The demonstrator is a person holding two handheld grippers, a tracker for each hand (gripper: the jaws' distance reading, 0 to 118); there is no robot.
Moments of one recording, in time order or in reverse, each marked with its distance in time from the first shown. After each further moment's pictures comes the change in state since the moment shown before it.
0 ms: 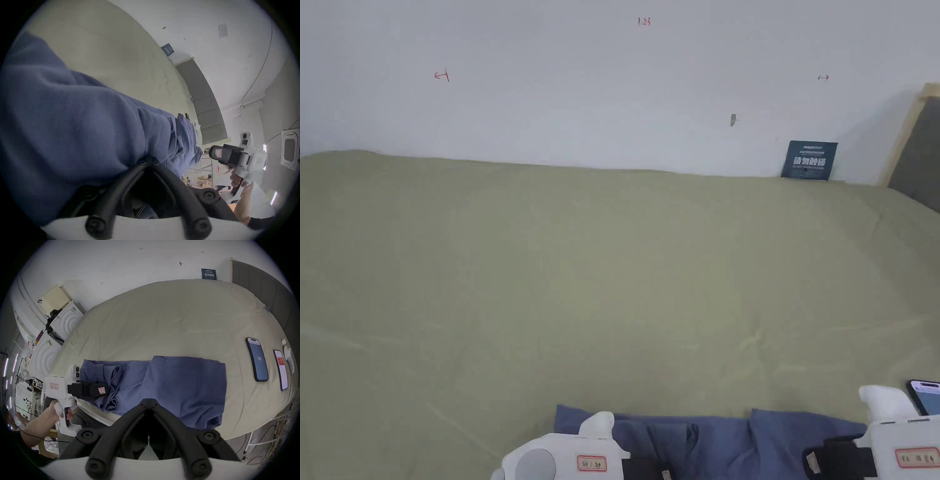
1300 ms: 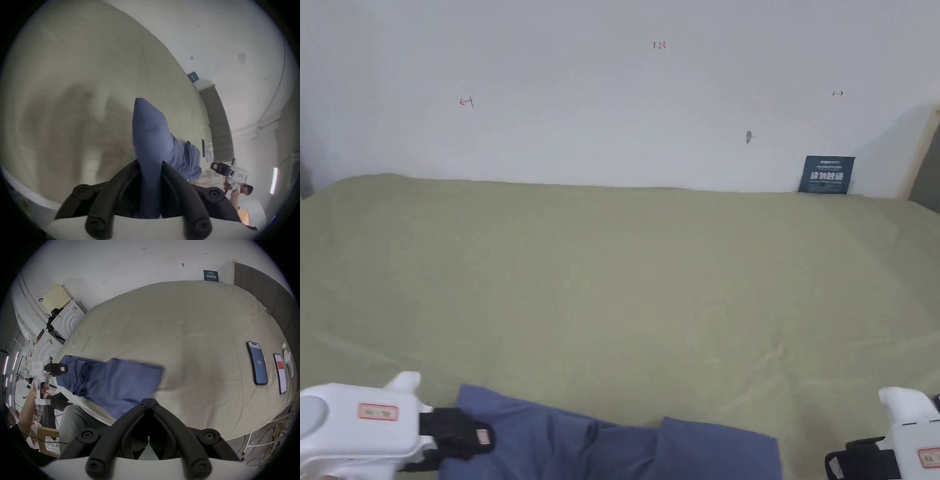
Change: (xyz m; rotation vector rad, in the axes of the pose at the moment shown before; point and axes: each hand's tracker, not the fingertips) left arm -0.076 0.066 0.258 0.187 0.300 0.102; right arm -0.012 0.010 0.002 -0.009 0.016 0.035
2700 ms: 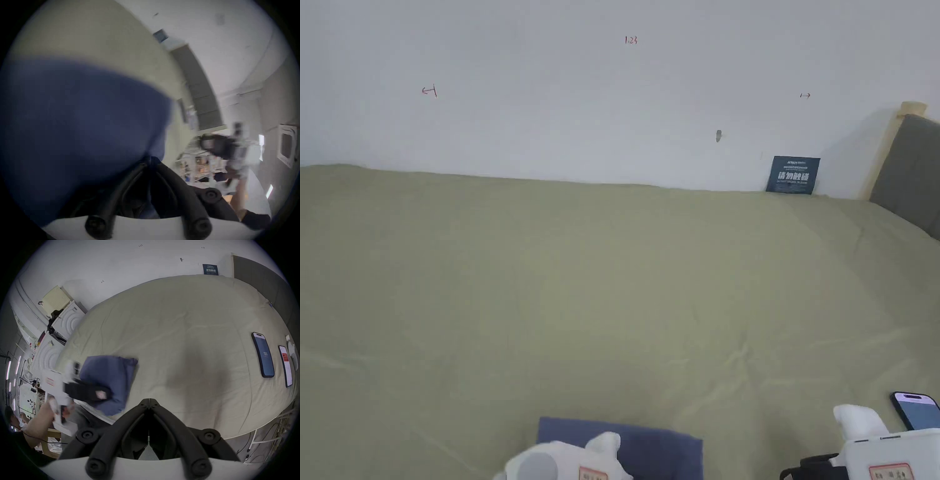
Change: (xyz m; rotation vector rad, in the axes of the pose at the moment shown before) left arm 0.150 -0.137 -0.226 -0.362 -0.209 -0.159; right arm 0.012 -0.016 -0.015 -0.028 0.027 -0.042
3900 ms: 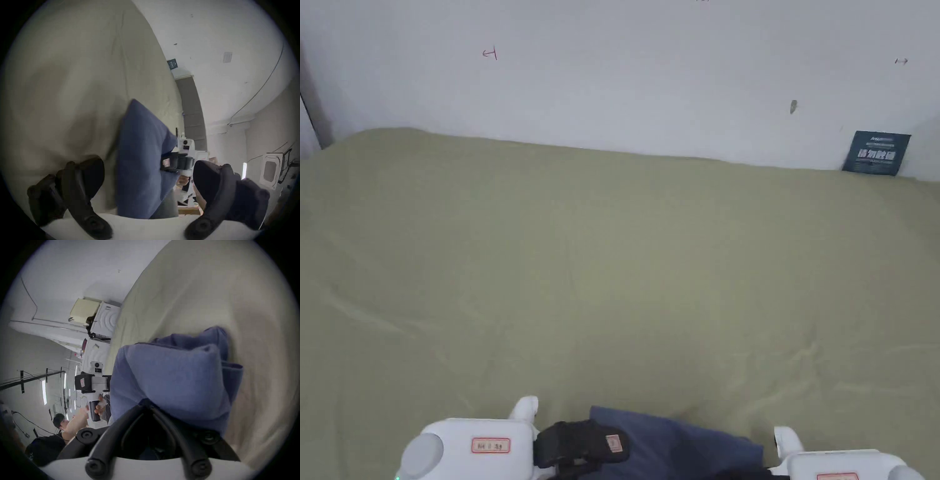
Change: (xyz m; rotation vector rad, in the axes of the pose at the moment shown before) left arm -0.091 0.022 0.118 0.243 -0.283 0.184; right arm -0.024 0.011 -0.165 -0.211 0.628 -0.196
